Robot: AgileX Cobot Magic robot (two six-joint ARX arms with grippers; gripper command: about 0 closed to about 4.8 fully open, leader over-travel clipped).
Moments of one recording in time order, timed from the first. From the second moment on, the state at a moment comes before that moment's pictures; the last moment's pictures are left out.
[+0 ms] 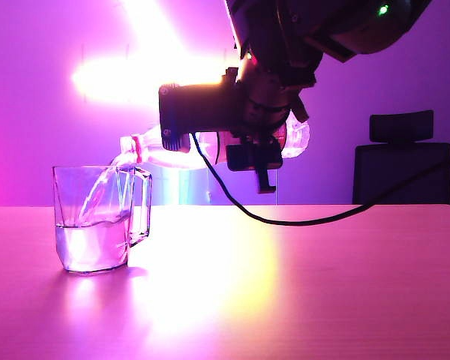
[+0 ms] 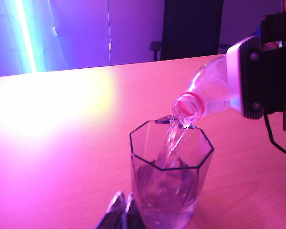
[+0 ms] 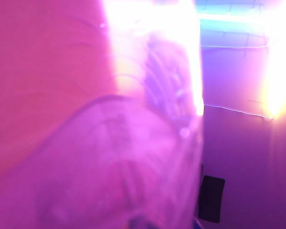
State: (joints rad) left arm -0.36 0.00 0.00 -0.03 0.06 0.01; right arm 0.78 1.74 0.94 0.51 0.65 -1.45
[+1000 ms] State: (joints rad) left arm -0.36 0.00 0.00 -0.03 0.06 0.01; right arm 0.84 1.74 0.94 0.52 0.70 -1.30
